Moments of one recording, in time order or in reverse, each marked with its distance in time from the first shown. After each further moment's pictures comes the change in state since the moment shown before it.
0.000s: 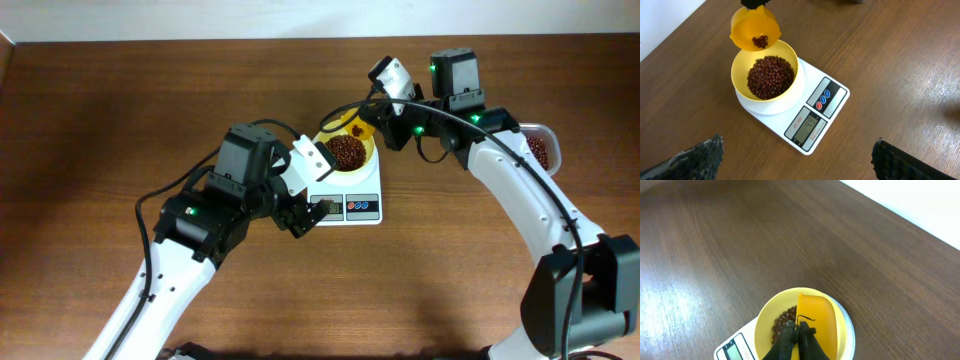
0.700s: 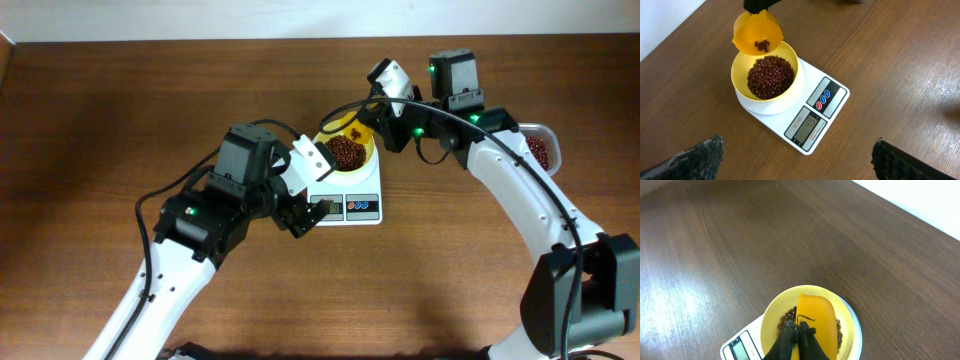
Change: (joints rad) left arm 0.000 0.000 0.000 0.000 0.000 0.000; right arm -0.001 0.003 0.000 -0.018 -0.024 -0.003
